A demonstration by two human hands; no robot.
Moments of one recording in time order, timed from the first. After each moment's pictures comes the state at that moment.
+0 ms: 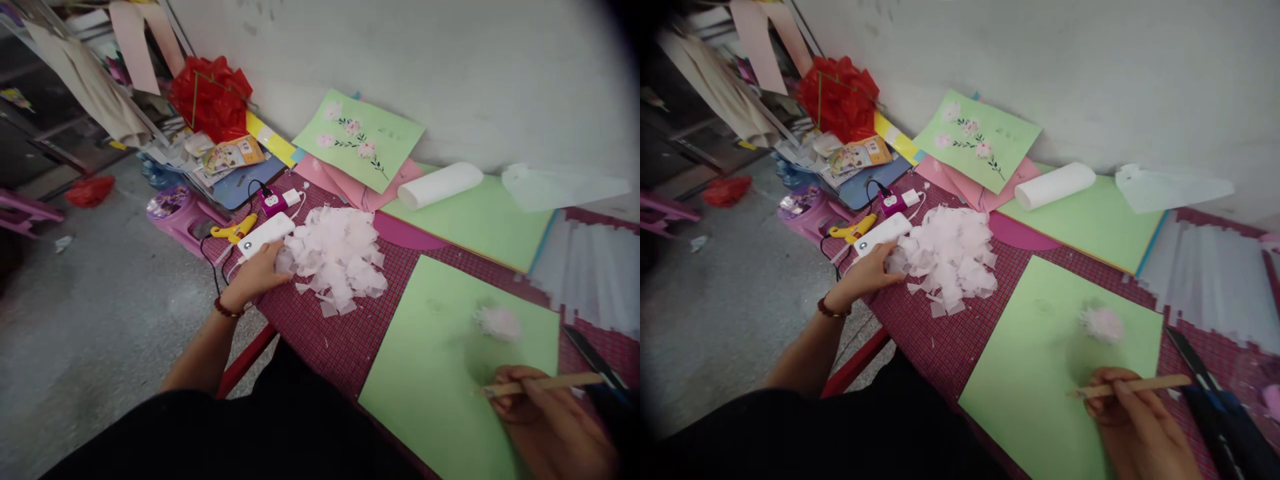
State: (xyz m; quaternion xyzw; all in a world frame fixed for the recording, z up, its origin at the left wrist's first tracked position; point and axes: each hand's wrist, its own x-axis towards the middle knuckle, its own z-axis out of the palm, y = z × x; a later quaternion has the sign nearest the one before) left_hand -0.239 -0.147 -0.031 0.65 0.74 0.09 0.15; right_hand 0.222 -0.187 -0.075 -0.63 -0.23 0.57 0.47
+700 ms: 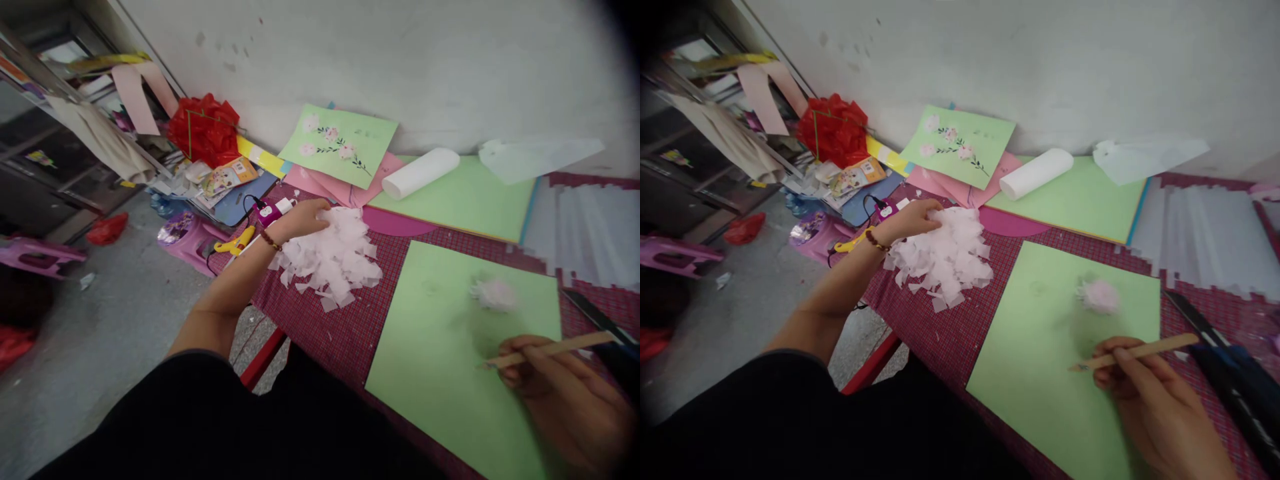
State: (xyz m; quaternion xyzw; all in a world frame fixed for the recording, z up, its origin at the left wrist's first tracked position) left_hand -0.179 -0.011 0.024 0.80 0.58 0.09 0.14; right_hand 0.225 -0.189 -0.073 -0.60 -0.20 0.59 0.50
